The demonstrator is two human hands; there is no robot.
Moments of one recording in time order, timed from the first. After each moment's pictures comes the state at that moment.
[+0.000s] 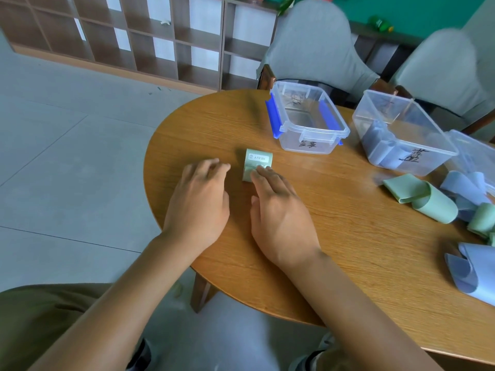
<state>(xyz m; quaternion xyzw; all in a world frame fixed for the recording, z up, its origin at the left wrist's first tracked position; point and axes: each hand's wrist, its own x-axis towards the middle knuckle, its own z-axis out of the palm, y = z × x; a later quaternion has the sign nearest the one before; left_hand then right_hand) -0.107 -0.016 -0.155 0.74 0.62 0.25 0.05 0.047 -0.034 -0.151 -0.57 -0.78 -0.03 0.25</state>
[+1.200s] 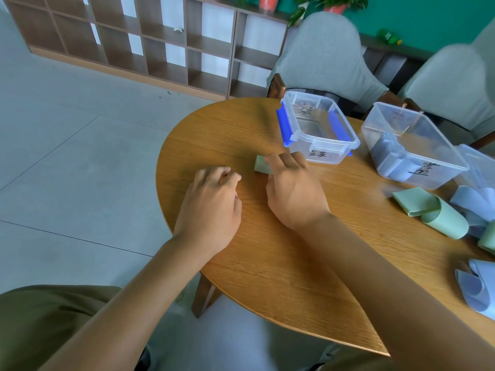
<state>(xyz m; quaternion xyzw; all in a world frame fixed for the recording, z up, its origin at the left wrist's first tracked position) -0.108 -0.016 -0.155 0.73 0.64 0.23 0.05 0.060 0.028 -0.136 -0.56 -0.80 -0.10 0.19</state>
